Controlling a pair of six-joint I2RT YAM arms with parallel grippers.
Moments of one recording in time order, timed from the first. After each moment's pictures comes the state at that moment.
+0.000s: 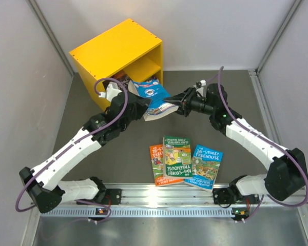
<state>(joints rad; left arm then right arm) -0.78 1.19 1.25 -0.52 -0.43 -1.33 0.51 1.31 0.99 0.15 -0.56 1.66</state>
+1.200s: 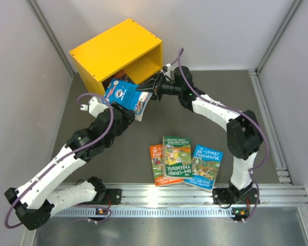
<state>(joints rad) -0.77 0.94 1.09 -0.69 -0.60 -1.20 0.60 1.89 1.51 0.27 -0.72 1.55</state>
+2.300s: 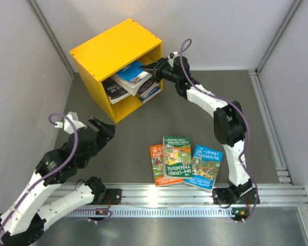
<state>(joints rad) -0.77 0.66 1.08 -1.00 -0.60 -1.19 0.52 2.18 1.83 0.34 -0.51 1.60</state>
